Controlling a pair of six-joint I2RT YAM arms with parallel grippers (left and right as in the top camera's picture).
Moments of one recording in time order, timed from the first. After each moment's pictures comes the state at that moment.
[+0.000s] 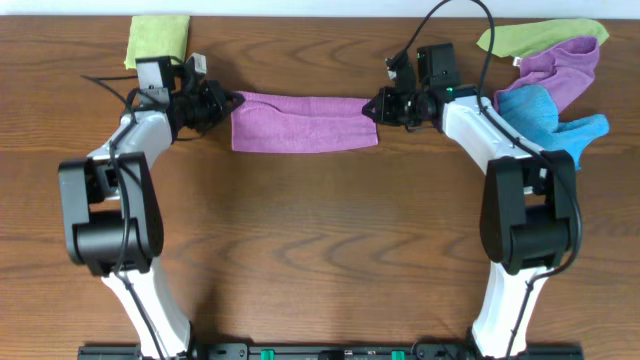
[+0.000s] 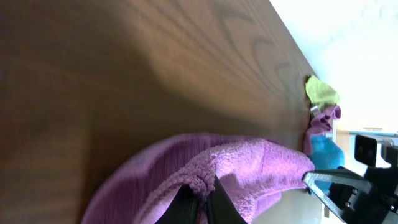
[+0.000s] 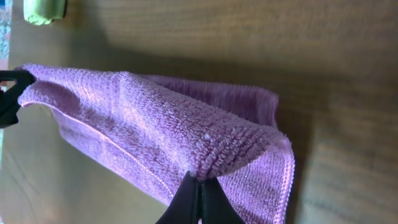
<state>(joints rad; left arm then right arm) 0.10 2.10 1.35 -0.13 0.78 -0.54 0.17 2.13 1.51 -0.38 -0.59 0.31</state>
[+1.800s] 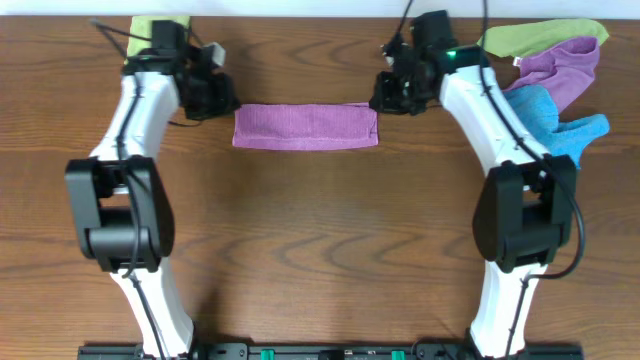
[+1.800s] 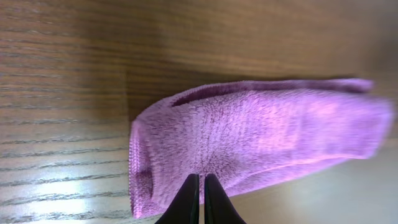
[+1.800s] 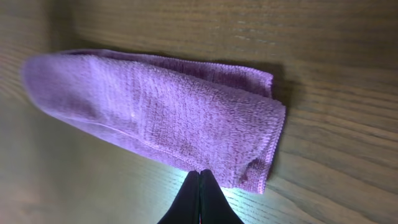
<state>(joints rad) -0.02 2.10 1.69 -0.80 0.41 -0.14 0.23 2.15 1.81 -0.85 -0.39 0.21</state>
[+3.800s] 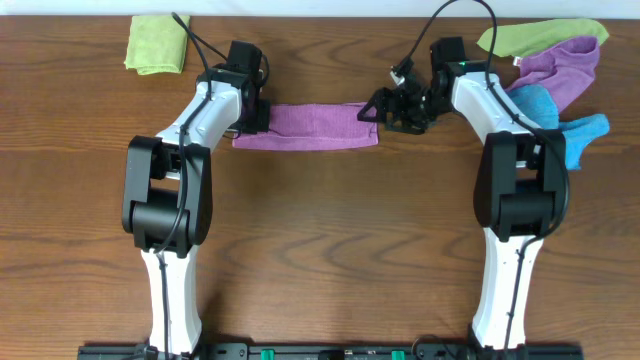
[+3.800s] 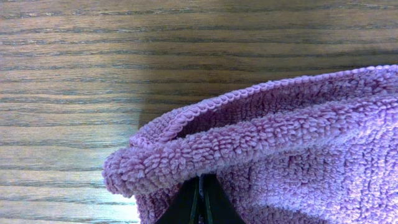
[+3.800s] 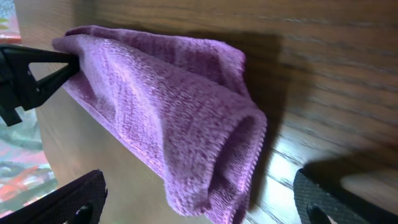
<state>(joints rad) -0.20 2.24 1.67 -0.73 -0.03 -0.12 0.09 2.36 1.81 -0.82 -0.77 0.09</state>
